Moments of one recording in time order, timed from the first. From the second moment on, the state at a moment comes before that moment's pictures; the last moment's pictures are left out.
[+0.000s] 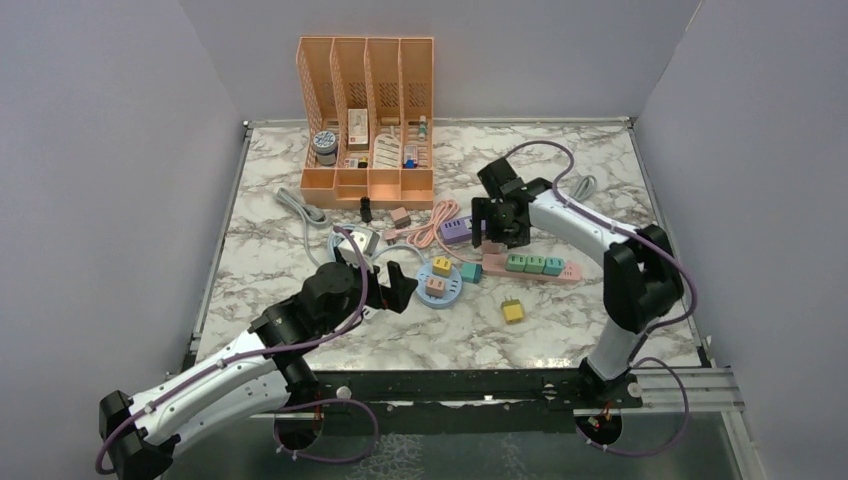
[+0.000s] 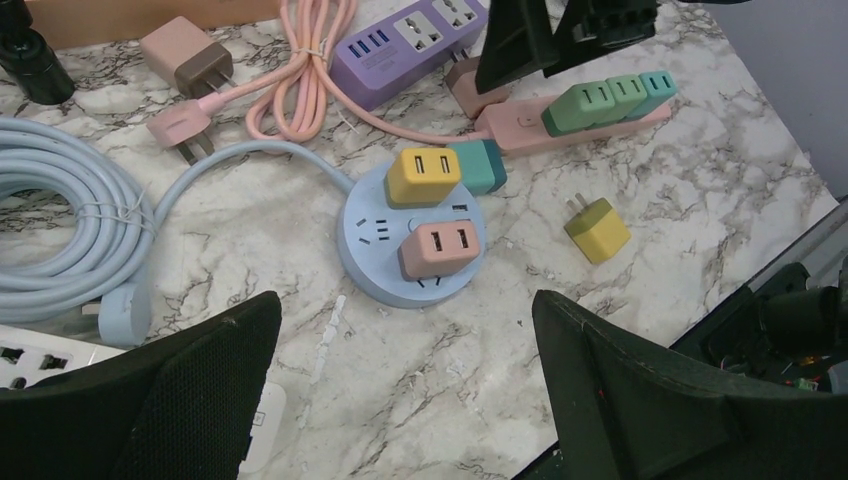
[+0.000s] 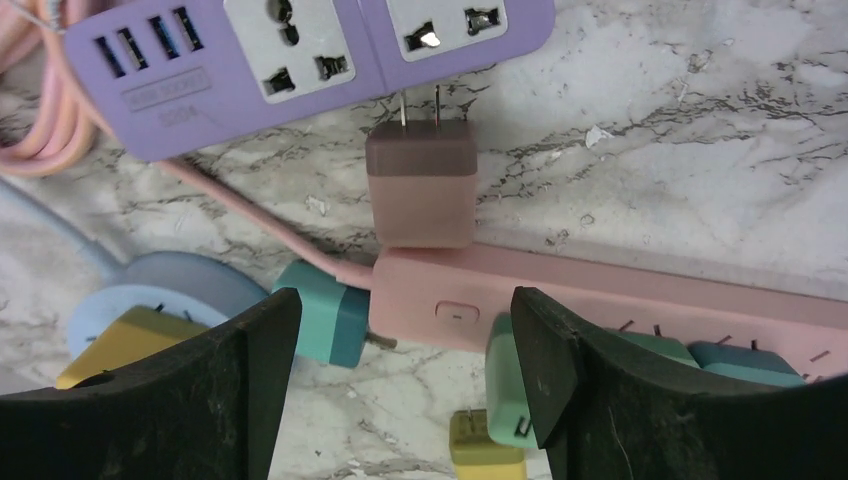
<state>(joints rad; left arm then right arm) -0.91 0.64 0.52 -0.24 -0.23 -0.47 0.51 1.70 1.27 -0.72 0.10 0.50</state>
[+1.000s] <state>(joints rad) -0.91 0.49 0.51 -0.32 -0.24 -0.59 0.55 1.77 1.33 -0.63 0.14 0.51</state>
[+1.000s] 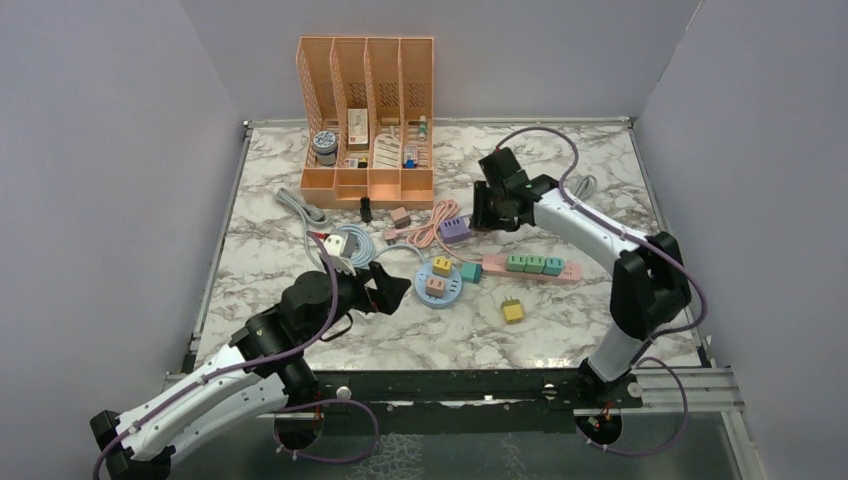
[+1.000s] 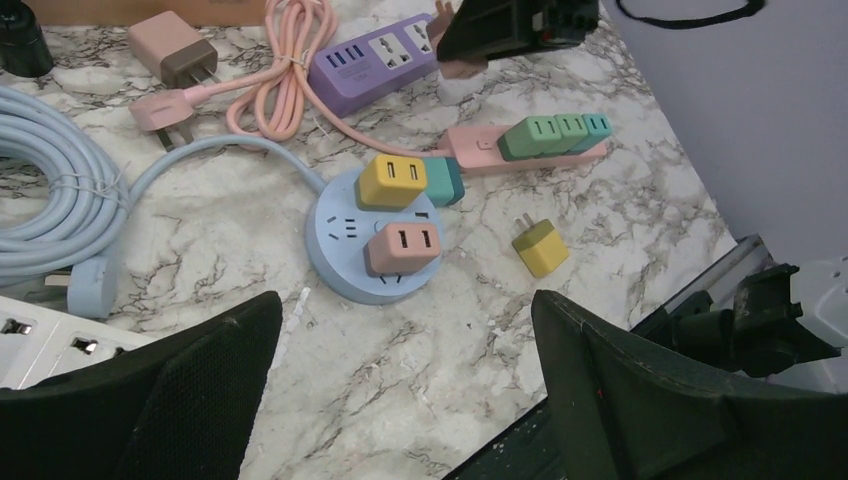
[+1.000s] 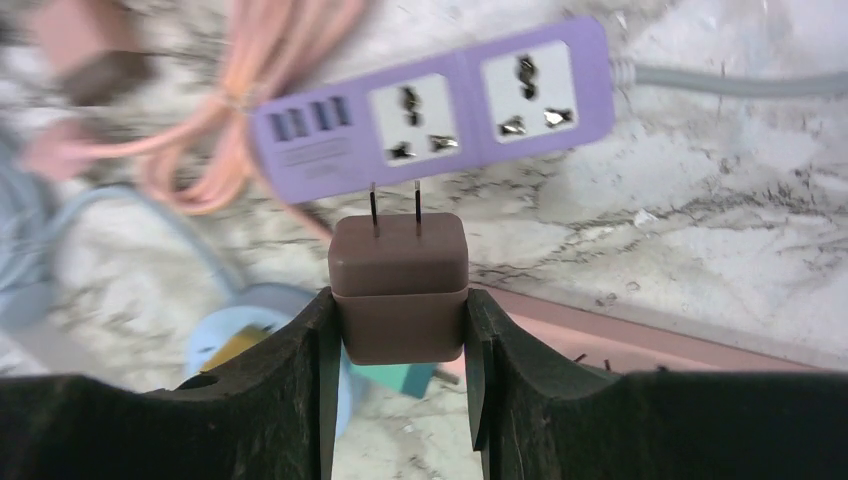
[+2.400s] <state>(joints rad) -0.78 1.16 0.88 -0.09 0.17 -0.98 0.58 1.11 0.81 -0.05 -0.64 -0.01</state>
